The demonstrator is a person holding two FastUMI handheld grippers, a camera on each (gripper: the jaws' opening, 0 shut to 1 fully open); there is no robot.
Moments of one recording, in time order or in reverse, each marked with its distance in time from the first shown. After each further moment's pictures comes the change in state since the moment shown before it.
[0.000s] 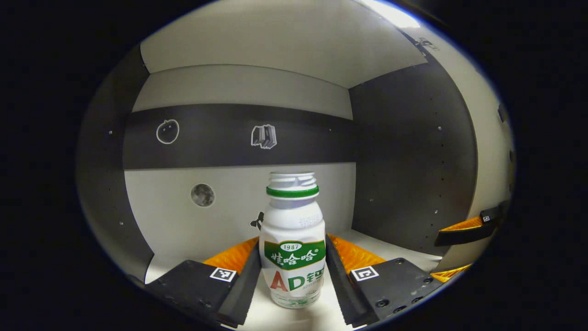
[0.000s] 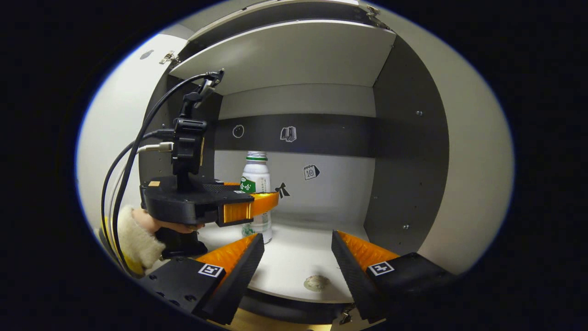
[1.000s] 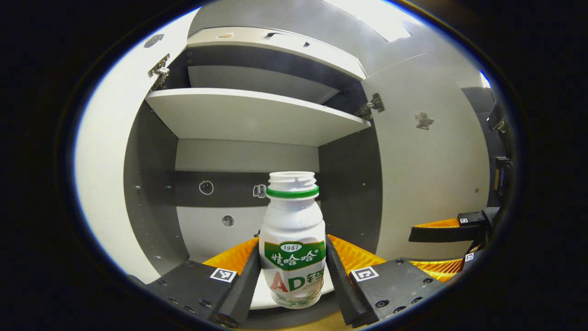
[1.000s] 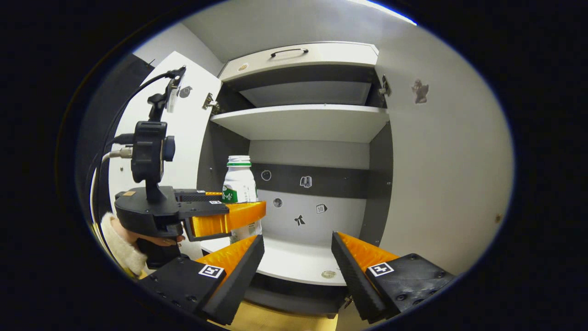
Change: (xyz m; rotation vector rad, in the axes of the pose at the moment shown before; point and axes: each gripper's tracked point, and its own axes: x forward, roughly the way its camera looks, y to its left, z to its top) left arm -0.210 -0.068 0.076 0.024 -0.132 0.000; right arm -0.160 0.060 0.085 -0.013 -0.161 -0.002
